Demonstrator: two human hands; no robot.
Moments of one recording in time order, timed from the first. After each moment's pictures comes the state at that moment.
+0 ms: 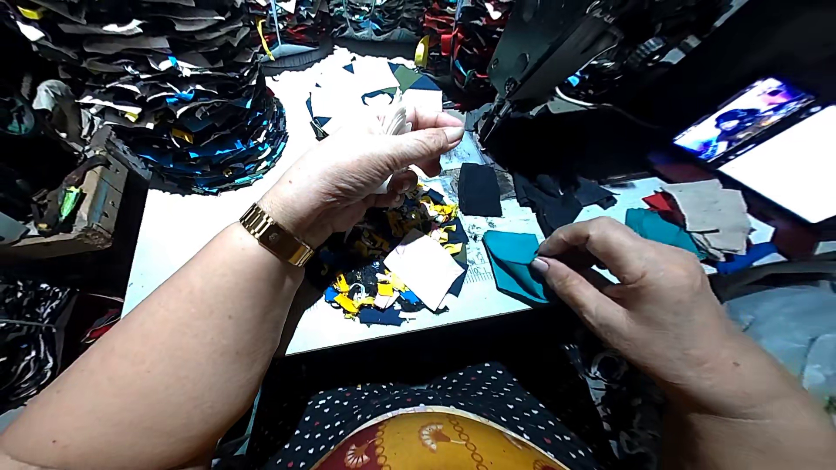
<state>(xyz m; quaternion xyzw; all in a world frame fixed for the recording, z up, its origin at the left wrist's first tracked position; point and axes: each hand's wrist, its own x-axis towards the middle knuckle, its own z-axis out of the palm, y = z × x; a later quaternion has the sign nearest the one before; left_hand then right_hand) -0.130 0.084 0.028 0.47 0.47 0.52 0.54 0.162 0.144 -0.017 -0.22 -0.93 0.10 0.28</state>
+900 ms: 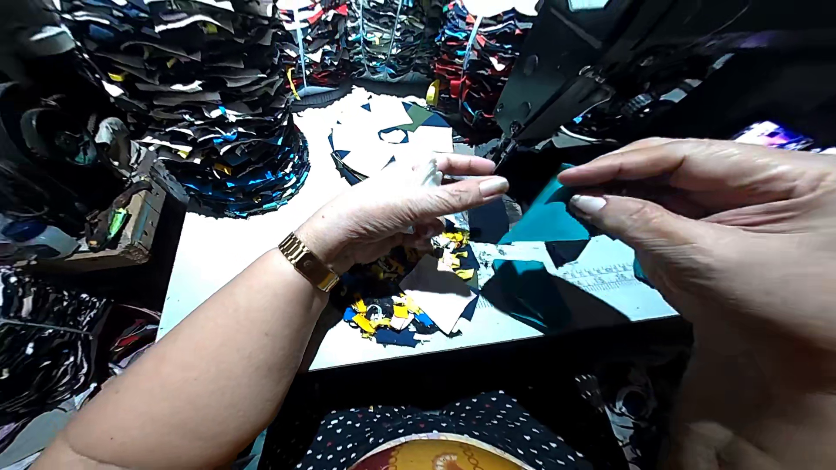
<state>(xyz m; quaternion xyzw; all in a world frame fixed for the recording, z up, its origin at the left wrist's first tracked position) -0.126 0.083 0.030 0.53 0.39 0.48 0.59 0.120 0.167 0.041 -0.14 -0.84 0.34 0.39</state>
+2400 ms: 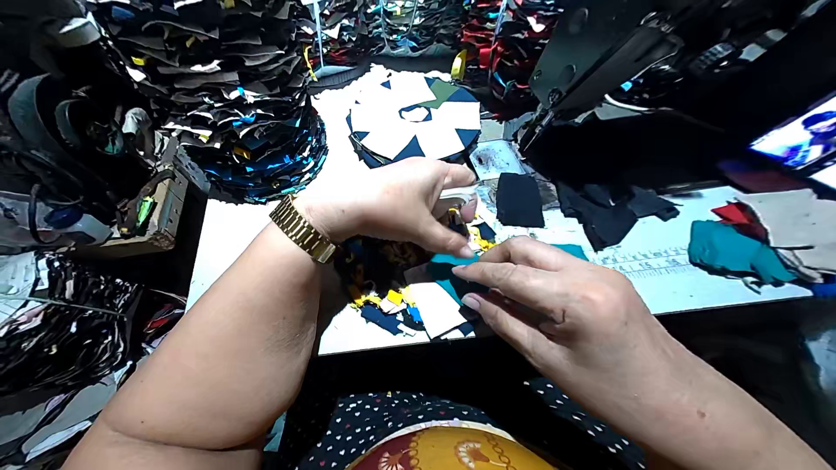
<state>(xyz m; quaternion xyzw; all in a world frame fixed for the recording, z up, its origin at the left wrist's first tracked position) -0.149 0.081 0.039 0.75 0.50 0.20 0.37 0.091 0.095 -0.009 -0.15 -0.94 0.15 0.27</state>
